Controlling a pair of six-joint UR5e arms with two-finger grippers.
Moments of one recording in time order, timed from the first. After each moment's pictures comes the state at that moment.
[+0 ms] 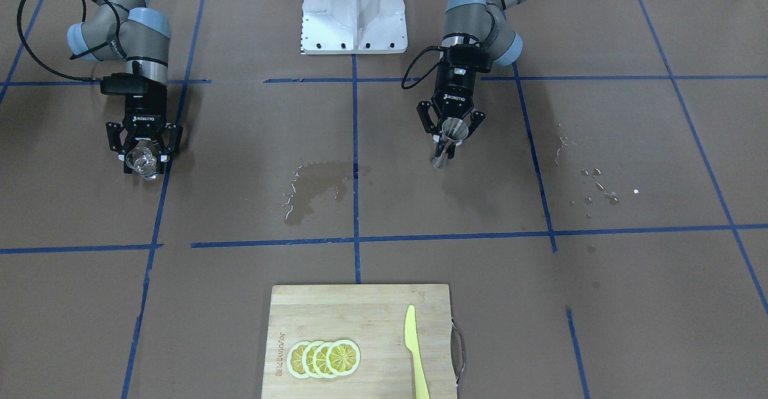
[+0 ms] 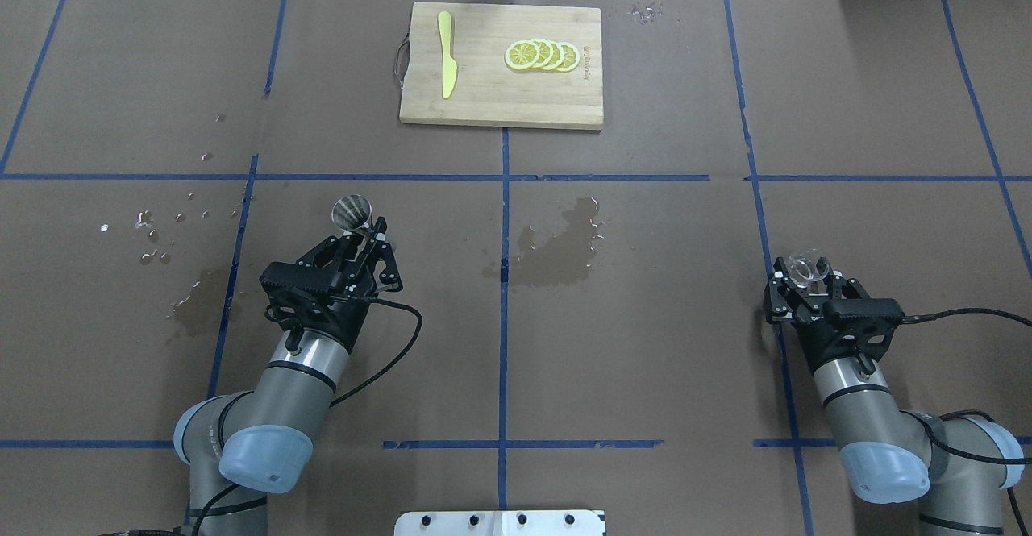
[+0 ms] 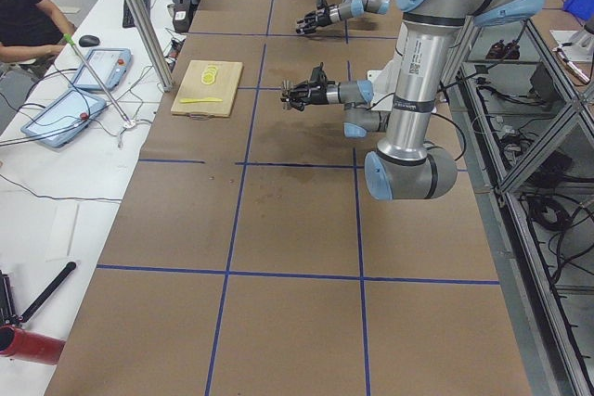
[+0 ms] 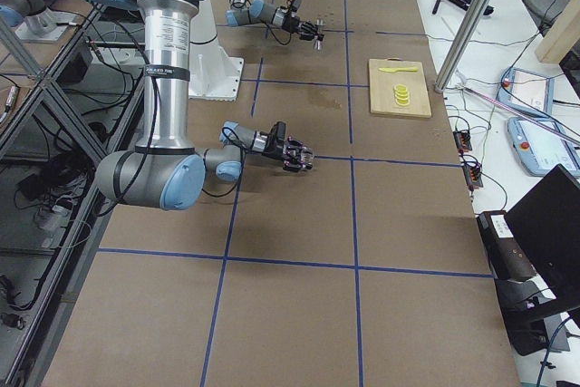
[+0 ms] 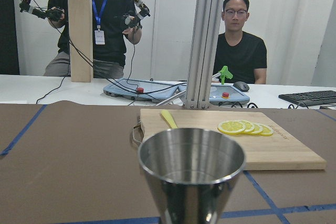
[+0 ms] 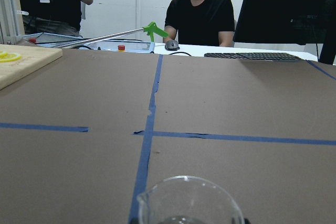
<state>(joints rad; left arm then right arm) -0.19 -1.94 -1.54 -2.68 -0.53 -0.97 0.17 -1.65 1.58 -0.62 0.50 1.37</state>
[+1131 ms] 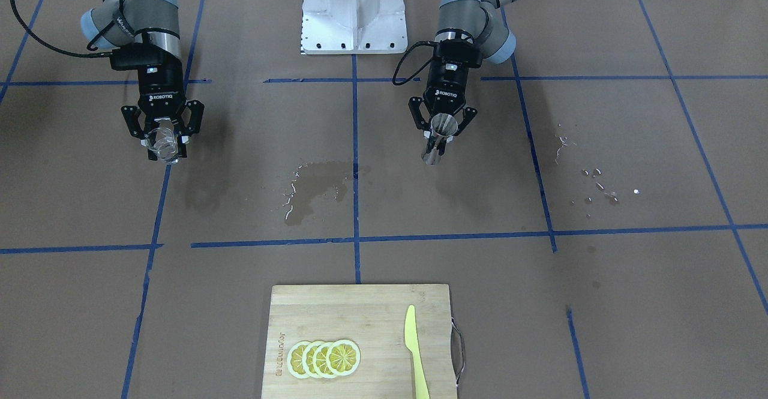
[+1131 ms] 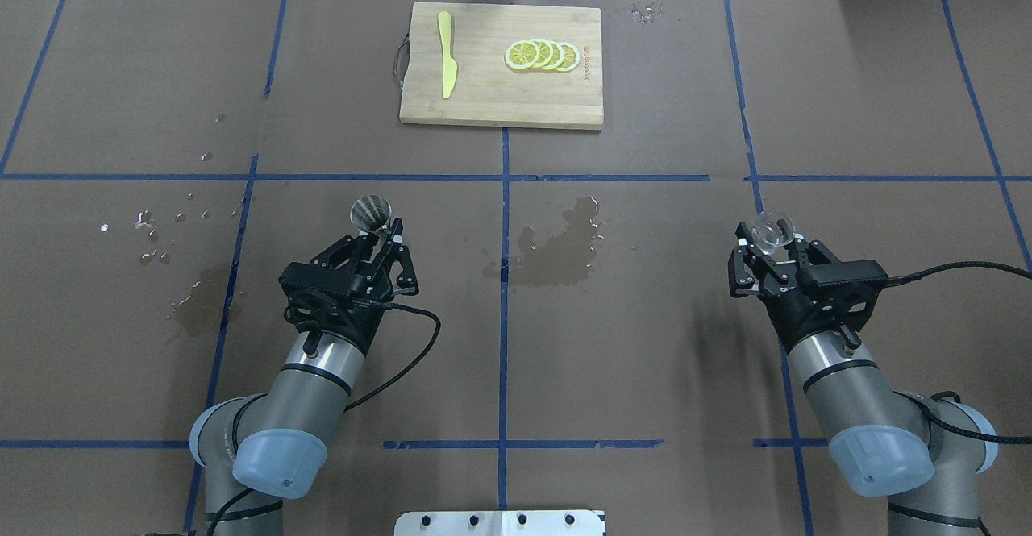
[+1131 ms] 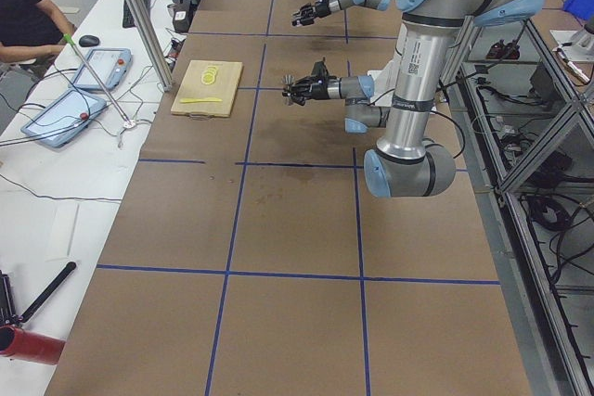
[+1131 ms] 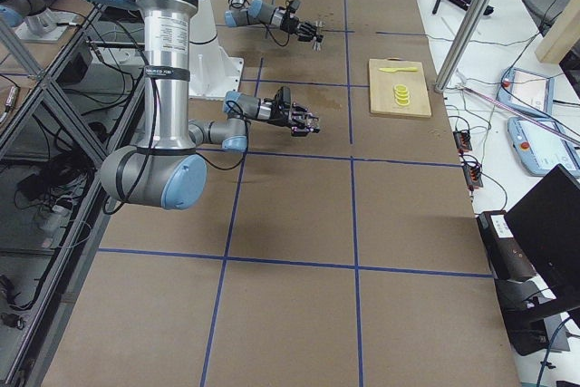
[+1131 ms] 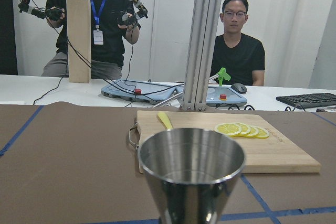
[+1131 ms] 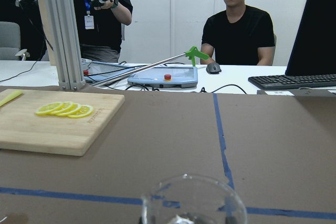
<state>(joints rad) -0.18 -1.98 -1.55 -2.68 -0.53 -0.88 0.21 -1.59 1.80 -0.58 0.56 1.08</state>
